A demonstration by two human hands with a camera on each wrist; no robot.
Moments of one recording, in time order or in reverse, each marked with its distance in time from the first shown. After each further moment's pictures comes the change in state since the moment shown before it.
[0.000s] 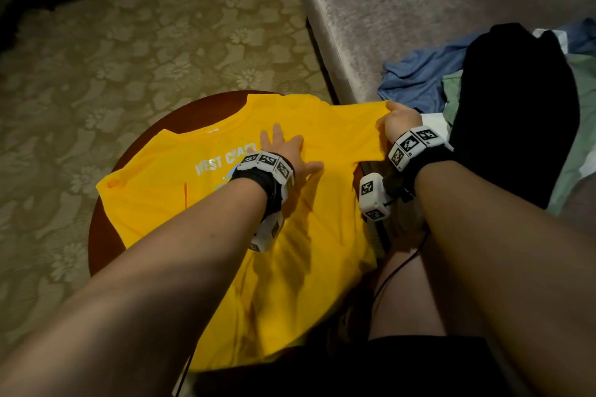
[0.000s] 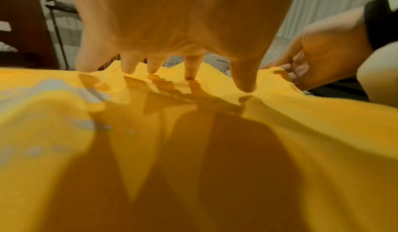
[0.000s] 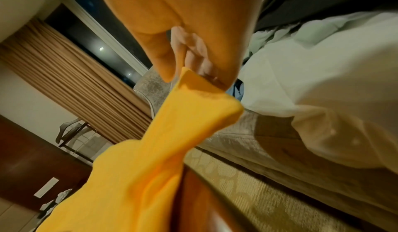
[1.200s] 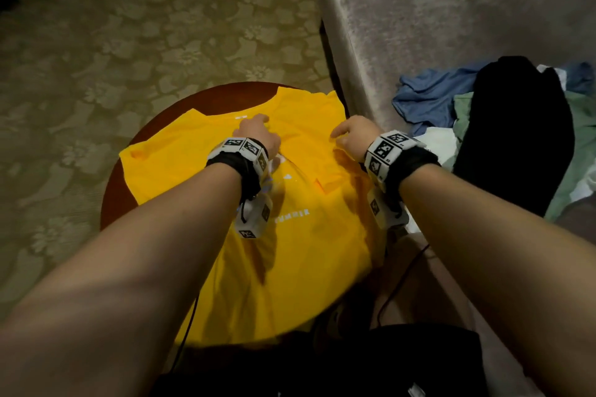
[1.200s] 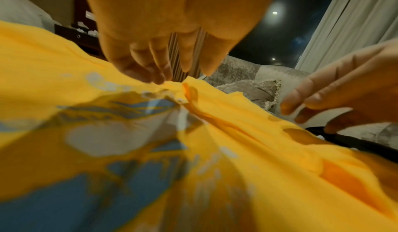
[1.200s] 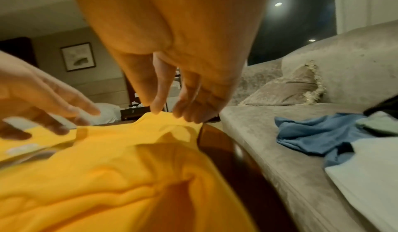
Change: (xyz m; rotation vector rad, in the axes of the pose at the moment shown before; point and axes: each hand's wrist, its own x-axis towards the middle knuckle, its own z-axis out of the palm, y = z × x) left_hand -0.013 -0.076 -0.015 -0.587 0.287 -0.174; right_hand -0.070 -0.040 0.063 -0.908 -0.422 -0.355
